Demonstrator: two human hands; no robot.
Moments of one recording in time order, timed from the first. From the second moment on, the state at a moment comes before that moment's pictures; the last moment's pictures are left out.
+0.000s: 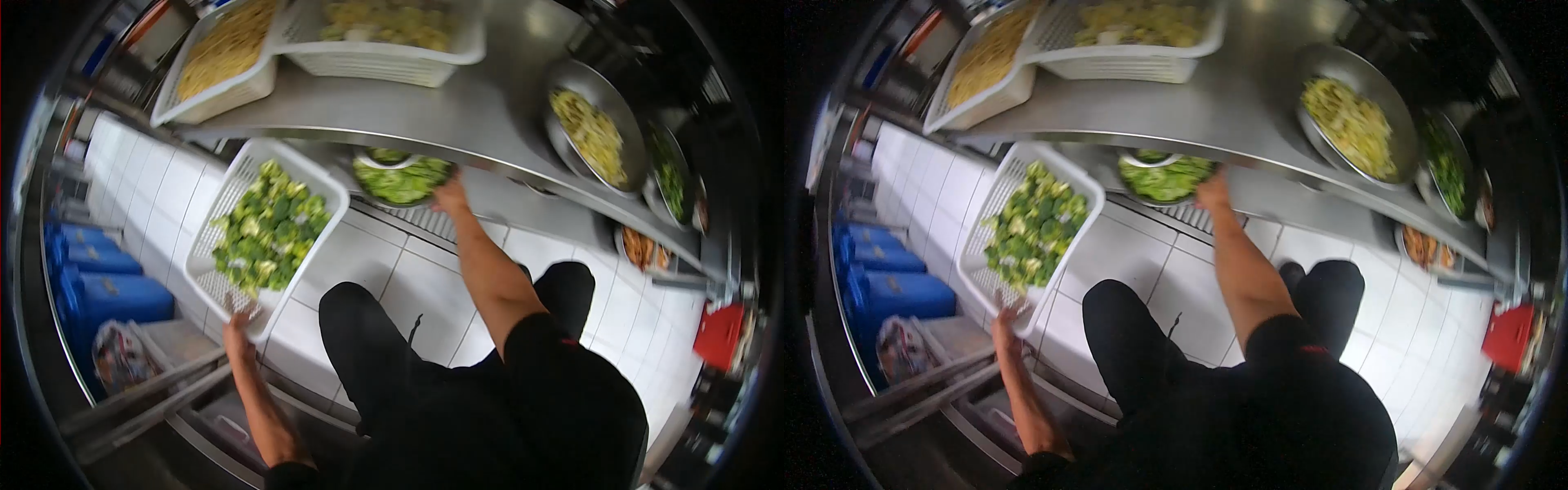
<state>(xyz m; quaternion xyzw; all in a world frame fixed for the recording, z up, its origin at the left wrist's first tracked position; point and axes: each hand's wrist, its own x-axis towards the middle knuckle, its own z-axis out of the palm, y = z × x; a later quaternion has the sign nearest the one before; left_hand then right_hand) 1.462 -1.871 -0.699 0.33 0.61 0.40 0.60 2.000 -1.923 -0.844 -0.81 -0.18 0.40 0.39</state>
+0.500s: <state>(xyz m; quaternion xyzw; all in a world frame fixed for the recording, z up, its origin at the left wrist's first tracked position) 1.663 -1.892 -0.705 0.39 0.46 0.18 0.78 2.073 -2.059 -0.756 -0.94 -0.09 0.19 0.26</state>
